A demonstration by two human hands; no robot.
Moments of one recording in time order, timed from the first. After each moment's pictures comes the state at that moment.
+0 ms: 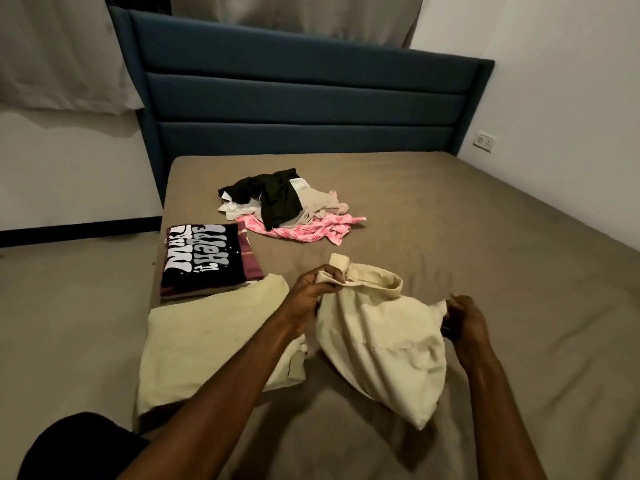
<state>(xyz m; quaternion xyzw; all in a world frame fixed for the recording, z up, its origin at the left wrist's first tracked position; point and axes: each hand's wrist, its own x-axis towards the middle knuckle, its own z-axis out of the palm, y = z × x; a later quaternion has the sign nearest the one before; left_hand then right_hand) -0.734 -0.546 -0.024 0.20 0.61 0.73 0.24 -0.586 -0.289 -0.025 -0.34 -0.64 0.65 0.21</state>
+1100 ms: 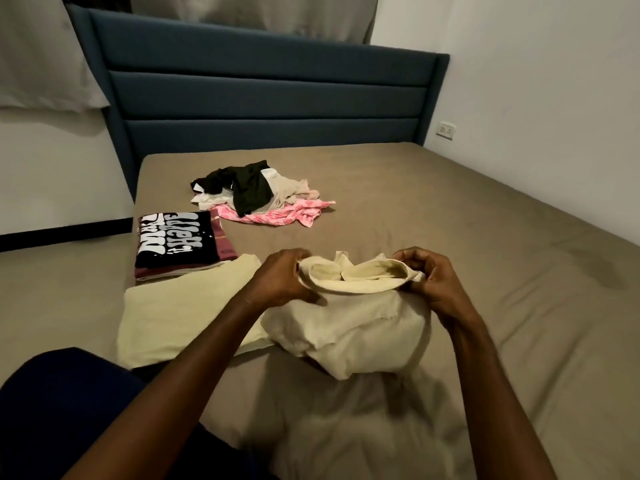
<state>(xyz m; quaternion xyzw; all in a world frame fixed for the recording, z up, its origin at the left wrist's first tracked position) -0.675 -0.570 0.002 0.34 0.86 0.38 0.09 -0.516 -0.297 0.008 -0.07 -0.80 0.56 0.20</state>
